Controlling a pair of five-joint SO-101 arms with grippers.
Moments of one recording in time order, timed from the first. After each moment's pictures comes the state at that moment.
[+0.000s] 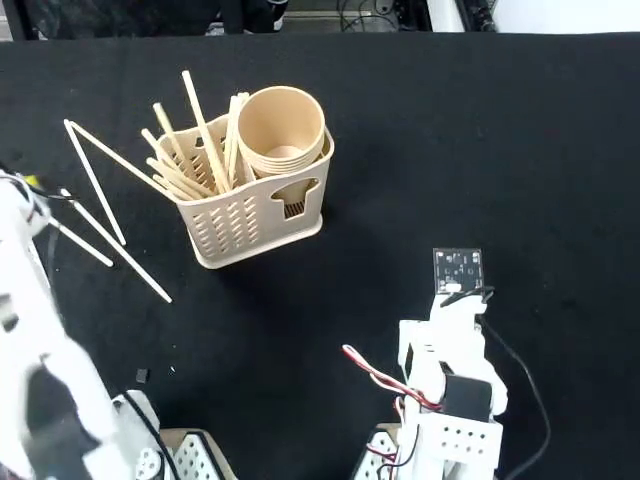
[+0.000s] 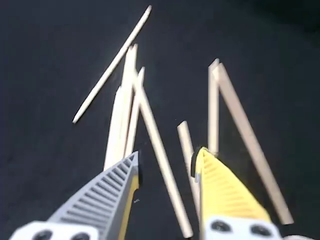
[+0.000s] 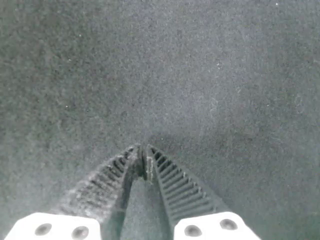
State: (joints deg) left arm -39.6 -22.5 30.6 45.8 4.9; right arm 10.5 -103.3 97.0 74.0 8.0
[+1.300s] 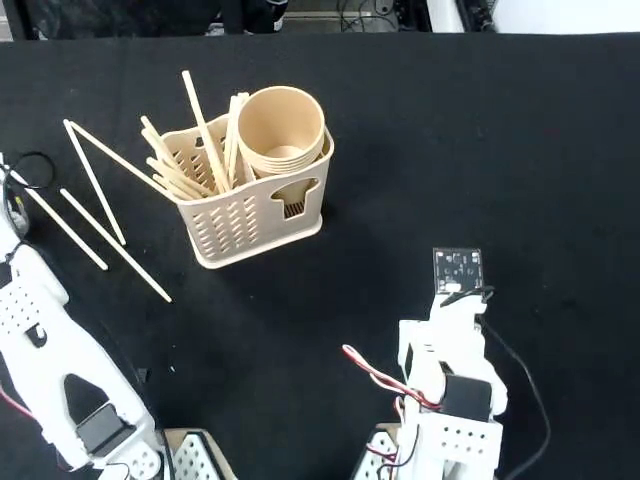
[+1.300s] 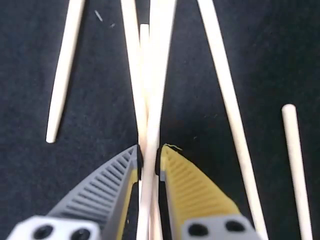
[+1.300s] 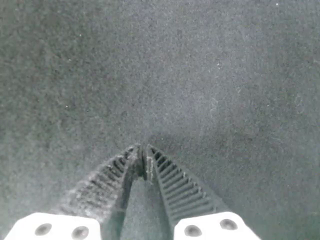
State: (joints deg) left arm -46.9 76.3 -85.7 98.6 -12.4; right arm 10.5 -103.3 97.0 74.0 8.0
